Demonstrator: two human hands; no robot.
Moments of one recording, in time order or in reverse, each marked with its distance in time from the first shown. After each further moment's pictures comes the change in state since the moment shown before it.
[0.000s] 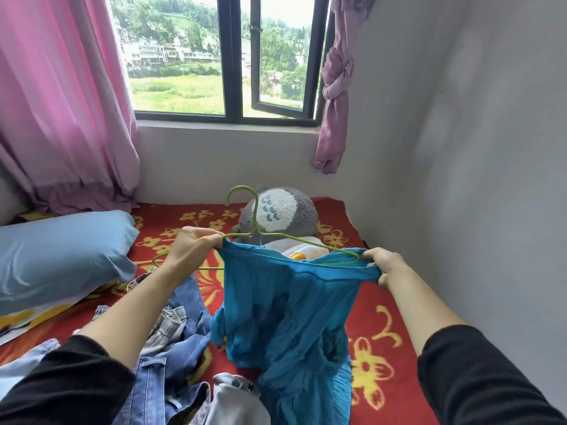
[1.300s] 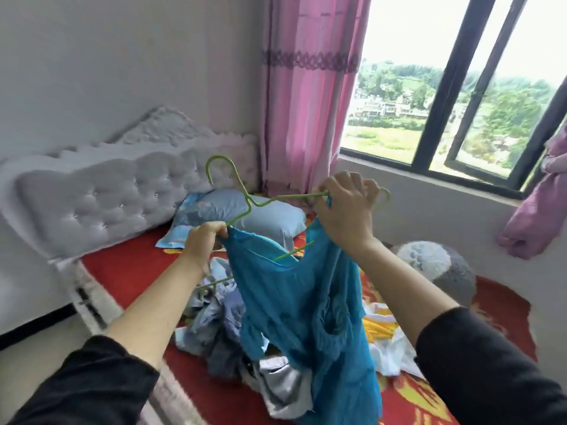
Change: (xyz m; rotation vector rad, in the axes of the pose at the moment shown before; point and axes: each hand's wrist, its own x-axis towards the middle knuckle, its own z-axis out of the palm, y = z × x) left_hand -0.302 0.062 -0.085 -0.416 0.989 -0.244; right_hand -0.294 -0.023 0.118 -0.568 -0.328 -1.866
